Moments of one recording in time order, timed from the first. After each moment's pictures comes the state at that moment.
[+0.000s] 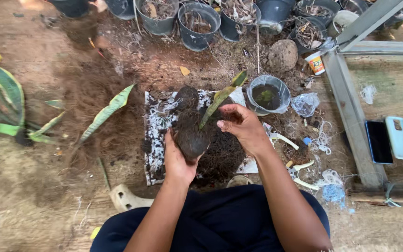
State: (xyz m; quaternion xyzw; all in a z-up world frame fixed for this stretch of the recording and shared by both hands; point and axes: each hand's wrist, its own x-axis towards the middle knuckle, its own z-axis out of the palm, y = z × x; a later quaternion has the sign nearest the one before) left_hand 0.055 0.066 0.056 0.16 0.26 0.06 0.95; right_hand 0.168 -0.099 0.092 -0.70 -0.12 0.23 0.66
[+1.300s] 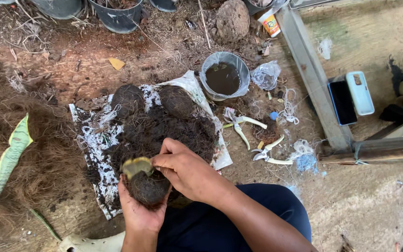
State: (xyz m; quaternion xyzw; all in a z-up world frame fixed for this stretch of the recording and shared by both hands) left_hand 0.038 0.044 0.014 0.15 0.47 0.01 0.87; right_hand 0.118 -0.086 0.113 -0.82 -0.29 0.19 0.45
